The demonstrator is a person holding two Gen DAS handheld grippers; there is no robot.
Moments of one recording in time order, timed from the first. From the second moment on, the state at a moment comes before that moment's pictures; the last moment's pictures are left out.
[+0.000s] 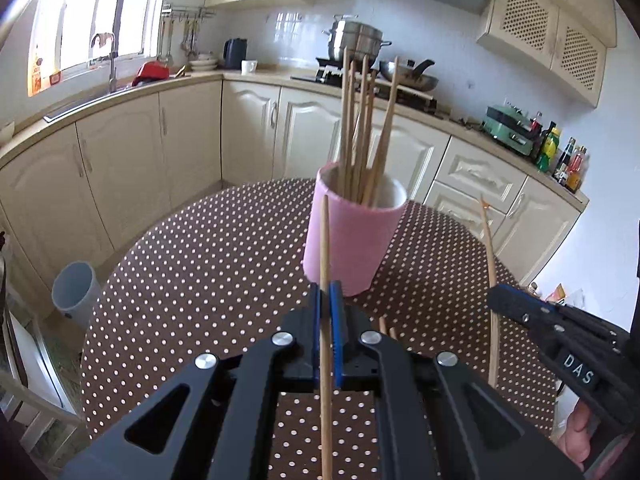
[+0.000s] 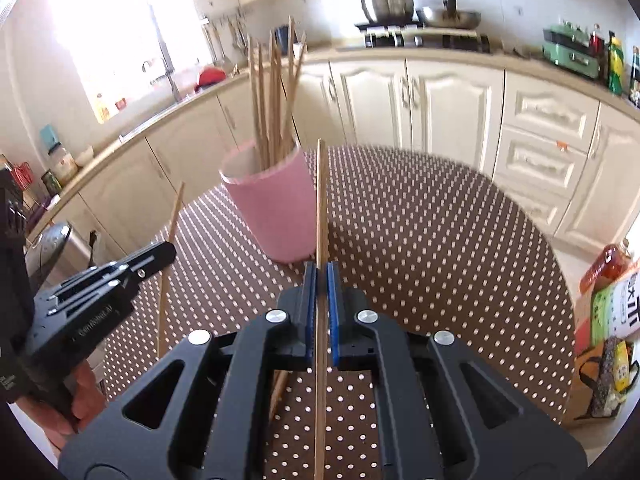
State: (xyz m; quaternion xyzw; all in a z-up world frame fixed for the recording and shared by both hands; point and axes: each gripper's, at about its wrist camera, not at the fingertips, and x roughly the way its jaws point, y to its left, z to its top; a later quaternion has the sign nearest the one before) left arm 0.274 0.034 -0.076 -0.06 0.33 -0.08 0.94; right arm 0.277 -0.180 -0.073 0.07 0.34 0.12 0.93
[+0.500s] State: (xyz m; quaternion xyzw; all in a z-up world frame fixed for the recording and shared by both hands) left arm 0.258 0.032 -0.024 -0.06 0.26 -0.07 0.96; right arm 0.252 -0.184 -0.015 0.08 0.26 0.12 0.96
